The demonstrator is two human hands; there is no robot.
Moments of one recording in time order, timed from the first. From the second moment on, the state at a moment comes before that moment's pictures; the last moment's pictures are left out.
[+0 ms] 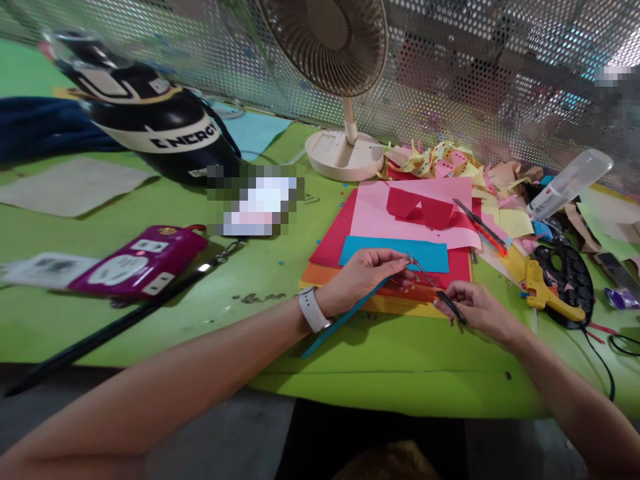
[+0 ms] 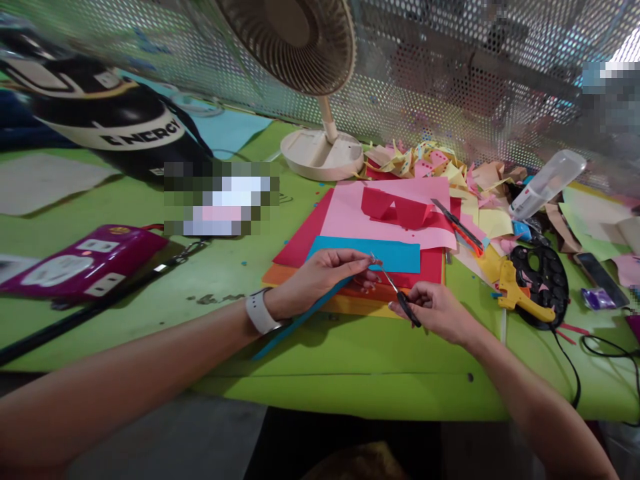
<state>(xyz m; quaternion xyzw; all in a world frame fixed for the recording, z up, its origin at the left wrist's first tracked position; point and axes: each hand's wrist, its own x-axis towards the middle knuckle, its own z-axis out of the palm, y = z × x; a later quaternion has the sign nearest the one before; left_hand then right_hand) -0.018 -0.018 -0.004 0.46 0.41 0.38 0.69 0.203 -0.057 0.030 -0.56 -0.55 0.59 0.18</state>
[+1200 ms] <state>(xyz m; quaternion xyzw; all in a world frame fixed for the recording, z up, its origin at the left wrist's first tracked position) -0.019 -0.016 0.000 0.45 0.39 0.37 0.71 0.205 -0.054 0.031 -0.56 -0.56 0.58 0.20</state>
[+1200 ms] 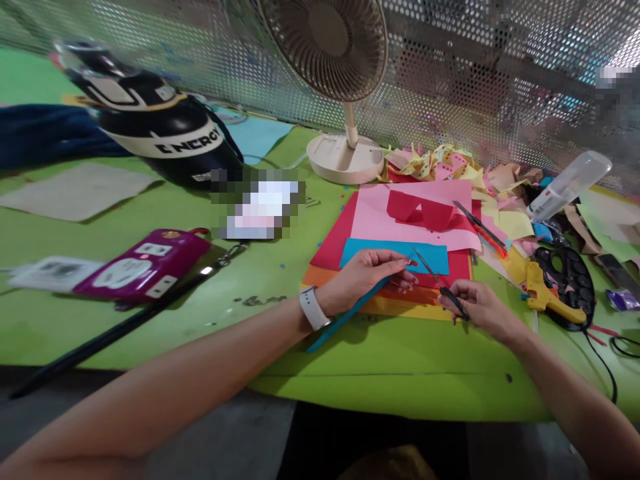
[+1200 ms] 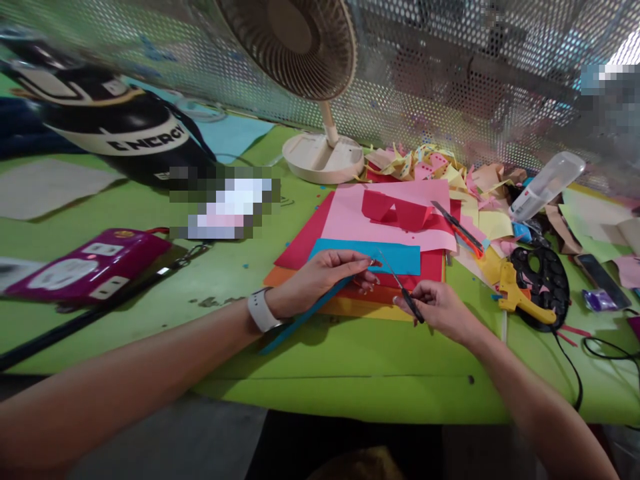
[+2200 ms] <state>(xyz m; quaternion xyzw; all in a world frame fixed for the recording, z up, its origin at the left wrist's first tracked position) -0.022 -0.012 -0.002 0.45 0.40 0.36 0.71 0.206 -0.054 0.024 -0.56 -0.55 0.59 0.20</state>
